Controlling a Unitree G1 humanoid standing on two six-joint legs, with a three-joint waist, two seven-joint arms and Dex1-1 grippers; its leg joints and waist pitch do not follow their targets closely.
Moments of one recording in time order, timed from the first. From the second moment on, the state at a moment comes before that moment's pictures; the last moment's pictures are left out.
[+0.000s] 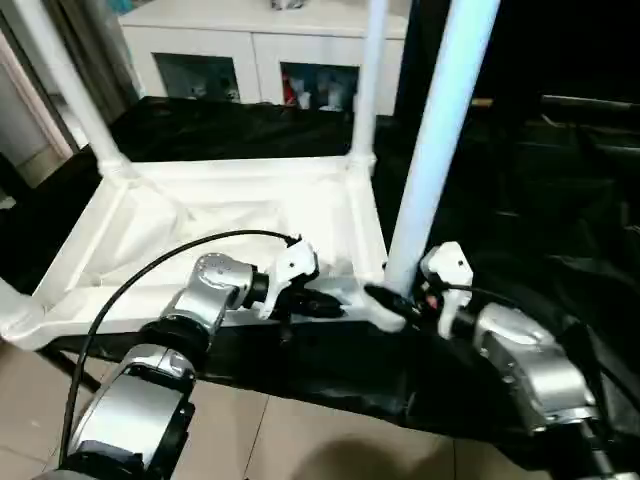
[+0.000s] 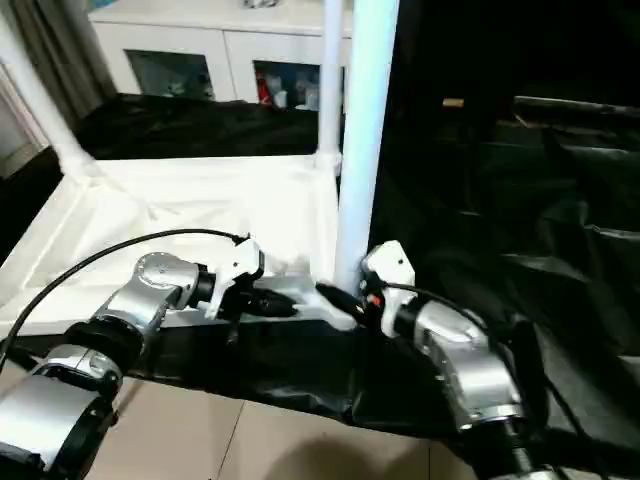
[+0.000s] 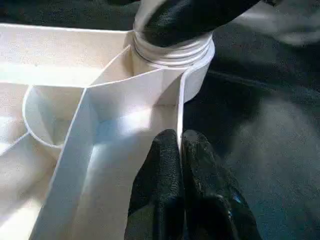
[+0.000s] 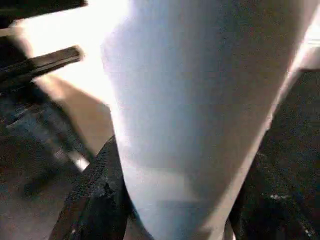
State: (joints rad) left arm -0.77 0.17 -0.19 1.05 0.09 -0.17 -1.17; right arm -0.28 -0.24 0.09 0.26 0.15 0.16 0.62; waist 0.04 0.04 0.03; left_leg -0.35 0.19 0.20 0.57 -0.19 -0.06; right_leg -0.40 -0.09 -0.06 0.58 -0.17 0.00
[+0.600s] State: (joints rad) left arm -0.86 0.00 -0.19 1.17 0.13 -0.10 -0.81; right arm -0.41 -0.09 -0.01 0.44 0.04 0.15 0.19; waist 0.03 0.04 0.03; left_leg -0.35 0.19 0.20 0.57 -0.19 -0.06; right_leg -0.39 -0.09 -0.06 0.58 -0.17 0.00
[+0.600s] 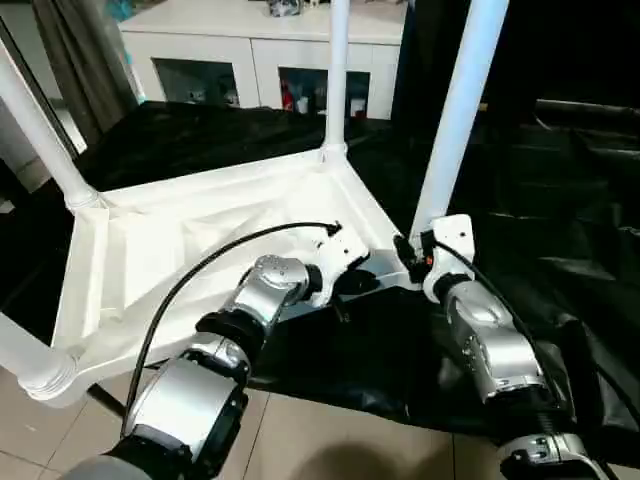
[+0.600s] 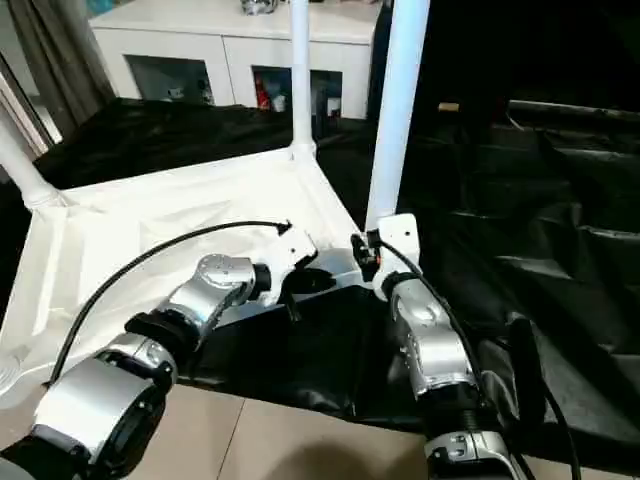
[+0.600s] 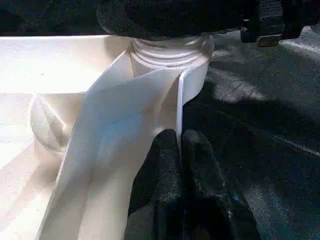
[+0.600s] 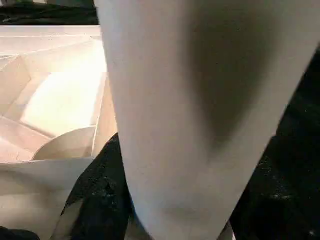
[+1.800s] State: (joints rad) left arm -0.75 0.21 -0.18 1.02 0.07 -0.11 -1.35; right arm -0.24 -0.41 0.12 0.16 0.20 0.25 0.92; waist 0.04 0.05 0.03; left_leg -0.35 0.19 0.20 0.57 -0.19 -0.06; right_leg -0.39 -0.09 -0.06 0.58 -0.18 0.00
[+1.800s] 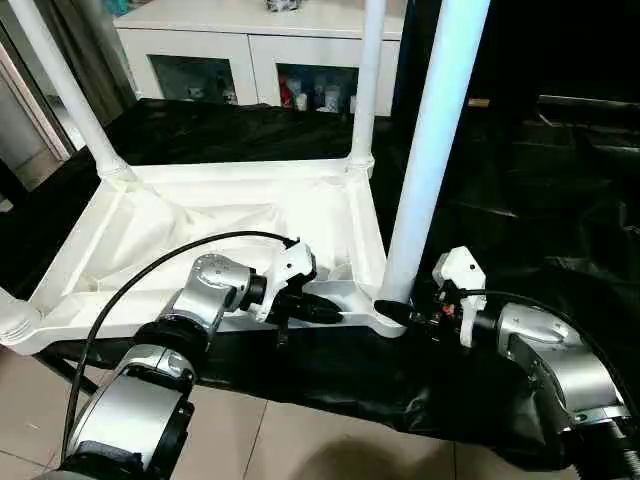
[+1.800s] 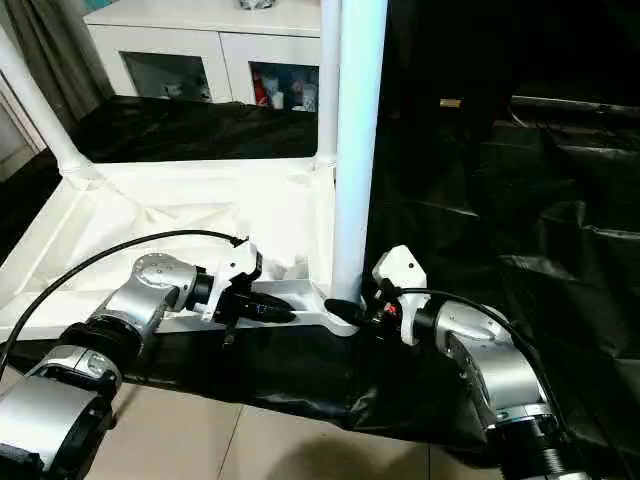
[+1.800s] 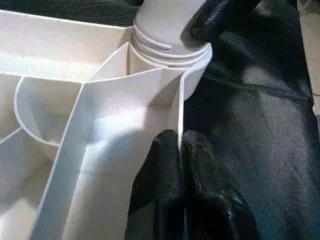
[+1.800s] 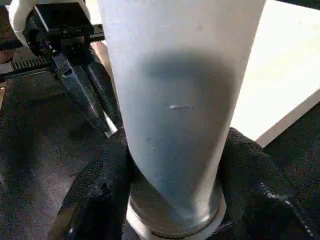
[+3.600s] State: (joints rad) left arm -0.74 0.20 -0.19 1.01 0.07 -0.14 -1.35; right arm -0.24 -0.39 0.12 0.16 0.21 0.33 0.89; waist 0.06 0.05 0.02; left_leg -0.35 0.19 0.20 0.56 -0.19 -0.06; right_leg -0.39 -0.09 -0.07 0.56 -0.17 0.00
